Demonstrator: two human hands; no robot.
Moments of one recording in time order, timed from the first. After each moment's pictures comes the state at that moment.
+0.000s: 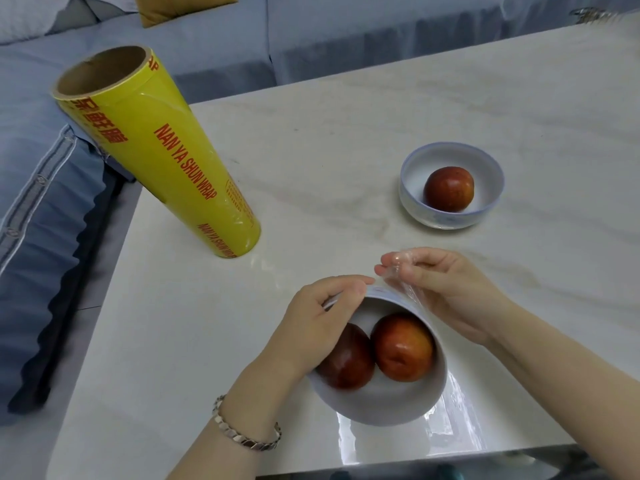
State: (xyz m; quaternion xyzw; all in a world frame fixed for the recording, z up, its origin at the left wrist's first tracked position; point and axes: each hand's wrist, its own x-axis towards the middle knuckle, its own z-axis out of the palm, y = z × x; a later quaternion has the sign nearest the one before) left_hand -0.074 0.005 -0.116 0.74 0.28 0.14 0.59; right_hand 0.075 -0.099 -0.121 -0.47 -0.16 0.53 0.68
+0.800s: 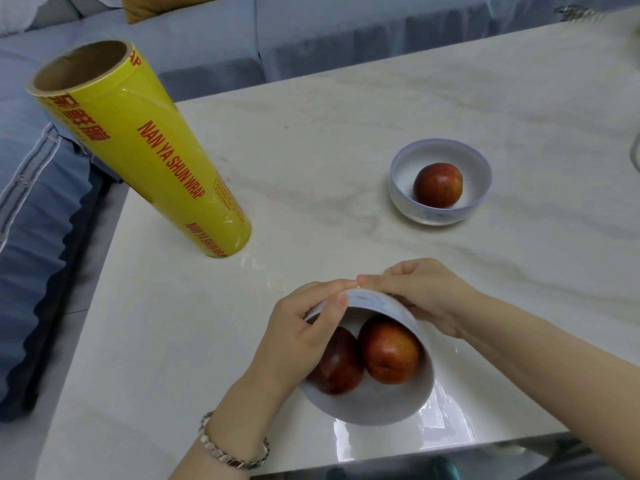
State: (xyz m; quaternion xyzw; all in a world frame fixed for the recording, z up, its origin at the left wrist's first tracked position) left_hand -0.087 -0.001 -0.117 0.77 0.26 0.20 0.55; right_hand 0.064 -0.084 -0.113 -0.71 -0.09 0.51 0.47
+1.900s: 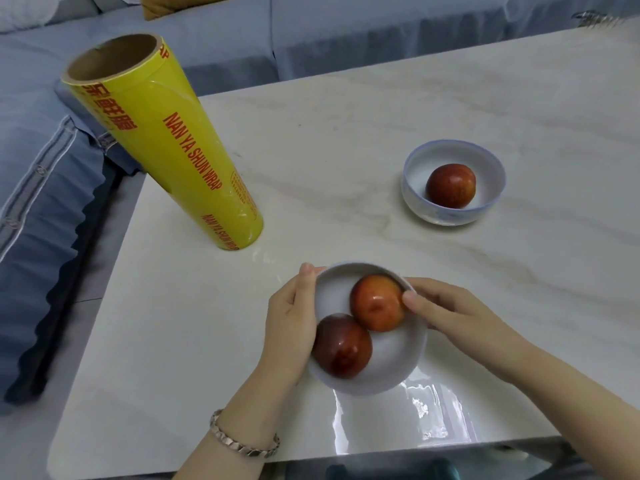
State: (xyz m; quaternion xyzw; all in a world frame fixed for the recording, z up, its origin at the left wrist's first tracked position) left_hand -0.086 -0.001 -0.120 0.63 0.44 0.27 0.58; right_hand 0.053 -0.130 -0.117 -0.65 -0.31 0.46 0.51
